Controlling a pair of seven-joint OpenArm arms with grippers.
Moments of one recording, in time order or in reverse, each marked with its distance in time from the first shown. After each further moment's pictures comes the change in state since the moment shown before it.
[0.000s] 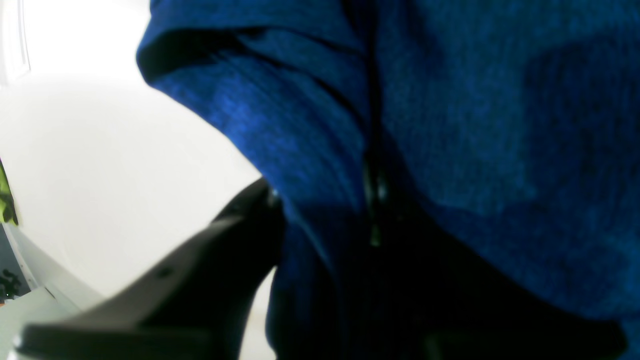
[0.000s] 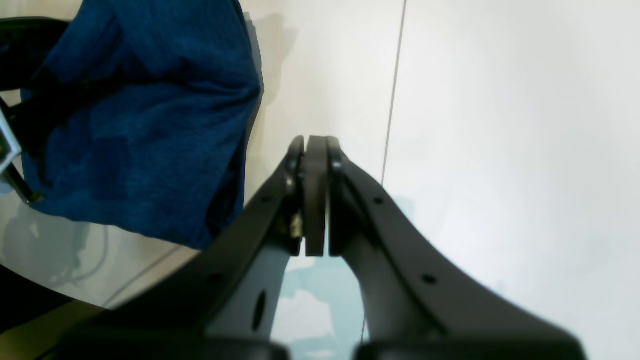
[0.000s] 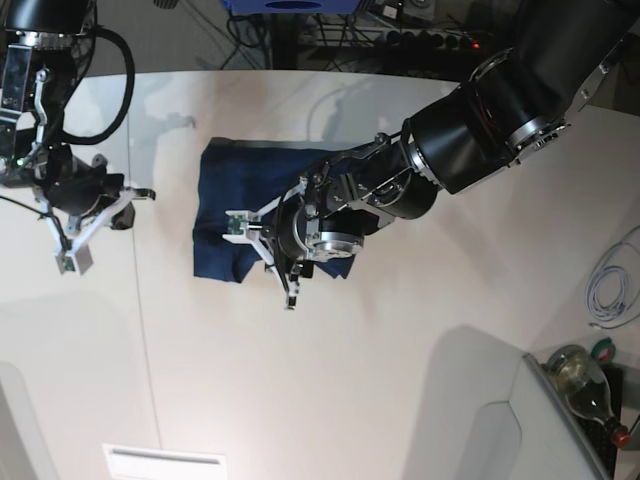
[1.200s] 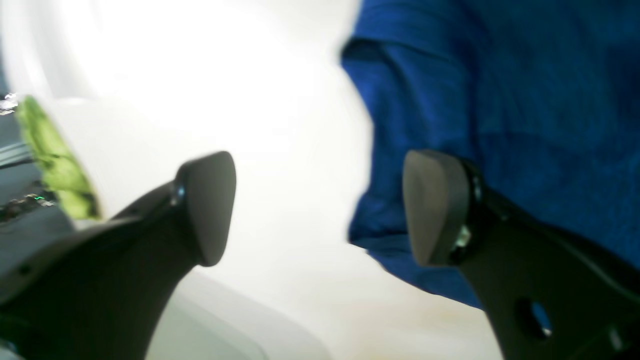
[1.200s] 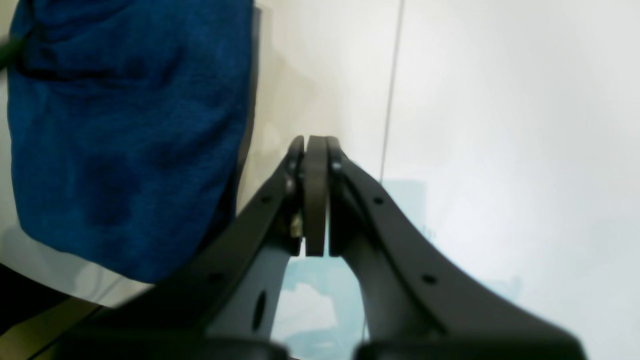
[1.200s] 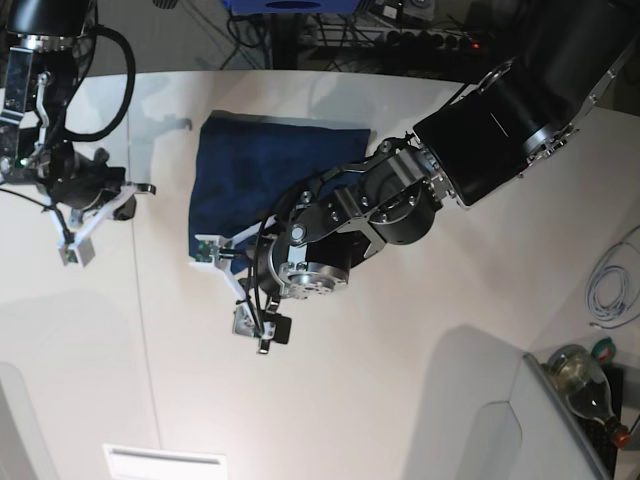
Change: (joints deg) left arm -1.7 -1.3 -4.8 23.2 -1.4 -10.1 18.4; right arm 0.3 0.1 0.0 -3.7 0.0 0.0 0.2
